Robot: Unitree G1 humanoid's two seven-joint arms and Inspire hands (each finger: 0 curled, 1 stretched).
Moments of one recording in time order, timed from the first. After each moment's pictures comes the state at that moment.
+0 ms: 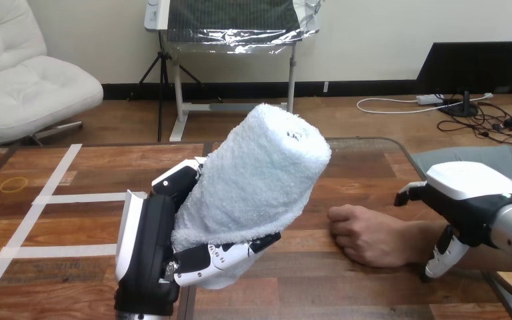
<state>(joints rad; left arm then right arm) 0.23 0.06 -0.14 0.04 0.23 -0.75 0.15 -0.15 -0.73 0.11 -0.17 -0.87 0.16 0.70</state>
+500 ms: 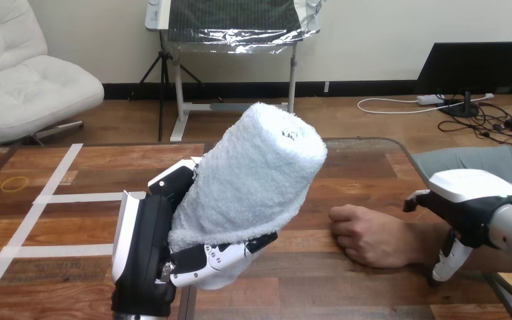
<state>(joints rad) 0.23 0.06 -0.13 0.04 0.19 -0.75 0.13 -0.19 -0.73 0.16 -0.10 -0.91 0.21 0.73</state>
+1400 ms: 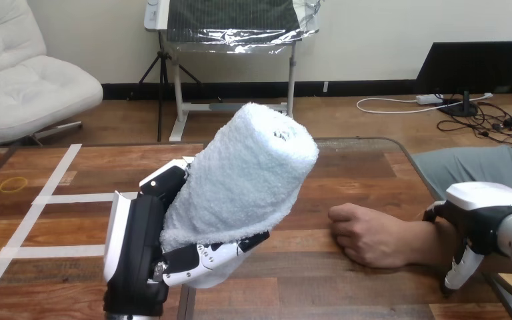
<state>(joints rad) 0.24 0.06 -0.10 0.04 0.20 -0.75 0.12 -0.20 -0.73 0.19 -0.02 -0.93 0.27 0.73</state>
